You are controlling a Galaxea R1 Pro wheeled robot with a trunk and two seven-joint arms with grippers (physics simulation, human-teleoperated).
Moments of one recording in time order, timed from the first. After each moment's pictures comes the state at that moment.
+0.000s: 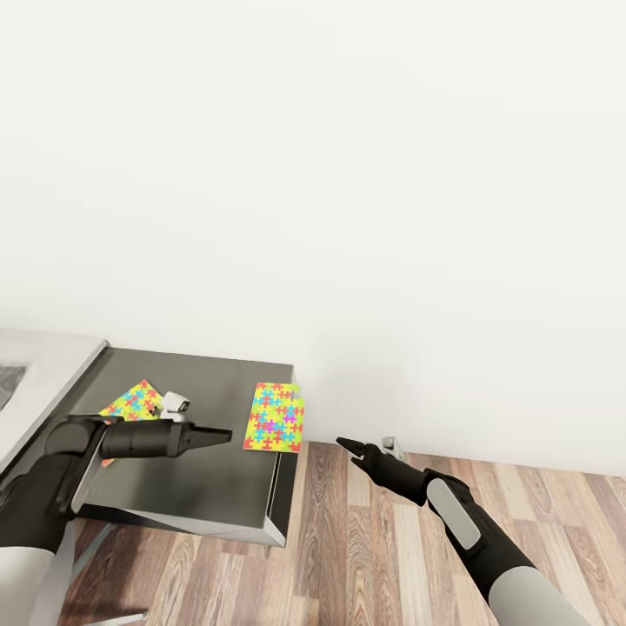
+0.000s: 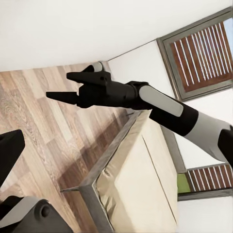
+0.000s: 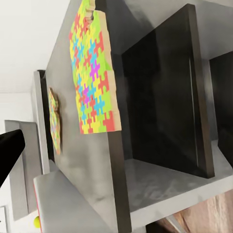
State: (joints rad) left arm -0.59 0.29 0.07 -1.25 0.04 0.98 -1.57; right arm -0.56 -0.07 0.20 -0.79 -0.95 0.57 0.51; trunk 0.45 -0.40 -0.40
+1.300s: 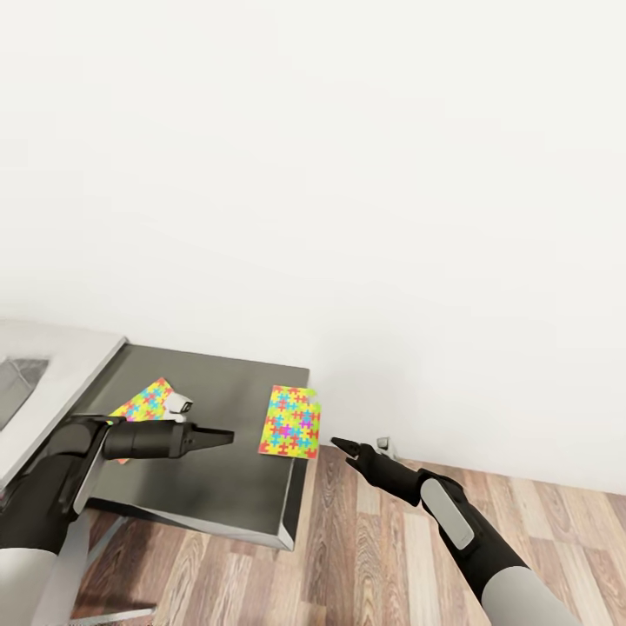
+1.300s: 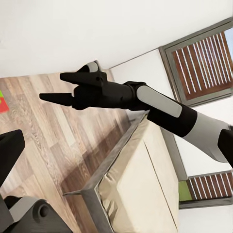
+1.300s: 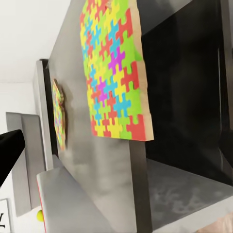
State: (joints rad) left arm -0.59 0.28 0.06 -1.26 0.04 0.99 -1.57; right arm -0.56 -0.05 0.20 -0.79 -0.95 0.56 0.50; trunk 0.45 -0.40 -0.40
